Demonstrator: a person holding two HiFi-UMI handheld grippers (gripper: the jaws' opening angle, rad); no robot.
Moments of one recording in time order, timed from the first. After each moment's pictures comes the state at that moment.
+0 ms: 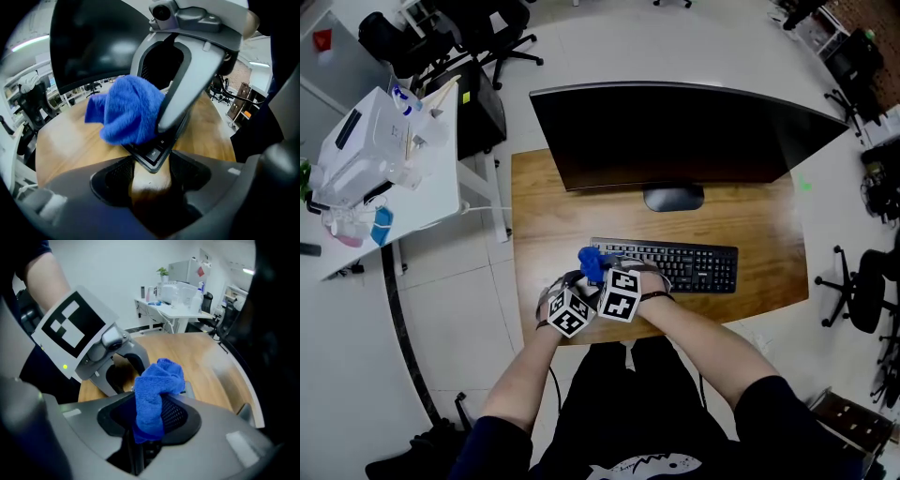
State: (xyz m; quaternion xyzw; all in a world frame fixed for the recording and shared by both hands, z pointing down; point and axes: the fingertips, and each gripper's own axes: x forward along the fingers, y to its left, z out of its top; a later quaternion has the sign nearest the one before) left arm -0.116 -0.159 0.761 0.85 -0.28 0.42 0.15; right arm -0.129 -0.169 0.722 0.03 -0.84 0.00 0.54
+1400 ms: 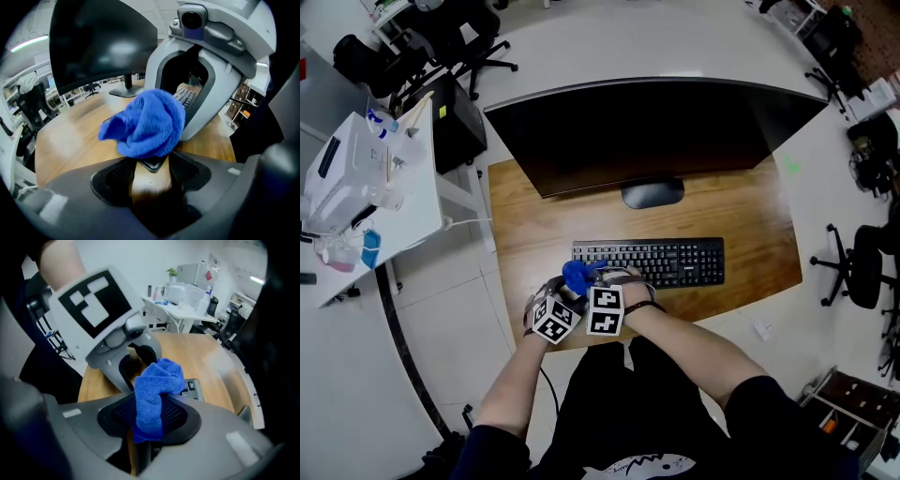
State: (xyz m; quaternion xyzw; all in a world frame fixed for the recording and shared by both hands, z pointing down) left arm -0.121 -0.157 0.761 0.86 -0.27 0.42 0.15; right arm -0.126 -0.145 0.734 0.02 -0.84 -0.04 0.55
